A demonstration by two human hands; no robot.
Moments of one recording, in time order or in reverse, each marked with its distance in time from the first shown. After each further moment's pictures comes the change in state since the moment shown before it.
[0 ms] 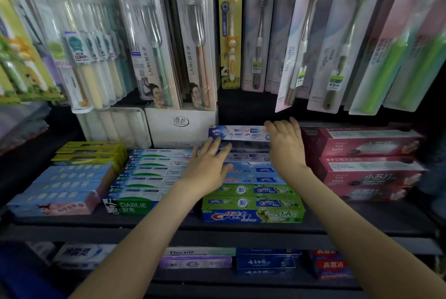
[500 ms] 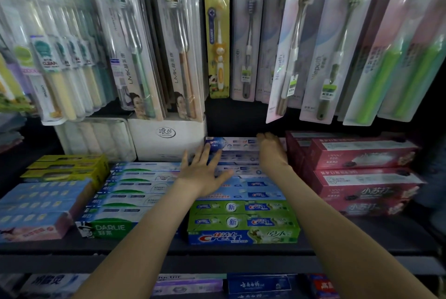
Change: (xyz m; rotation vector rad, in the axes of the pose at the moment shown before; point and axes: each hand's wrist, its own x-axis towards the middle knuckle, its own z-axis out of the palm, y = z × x) left_hand 0.048 -0.002 0.014 0.062 -0.229 -0.112; right_hand 0.035 0.010 0.041 0.064 -0.463 0.199
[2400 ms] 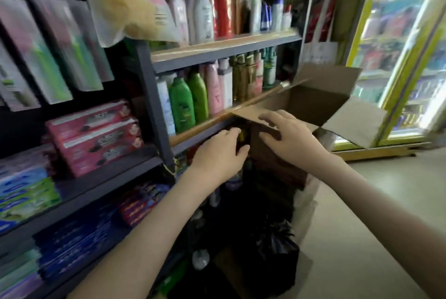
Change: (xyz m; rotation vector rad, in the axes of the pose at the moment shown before) left_hand -0.321 0.462 -0.045 -0.377 0.237 0.938; right_hand -0.520 0.299 -0.269 0.103 0.313 0.397
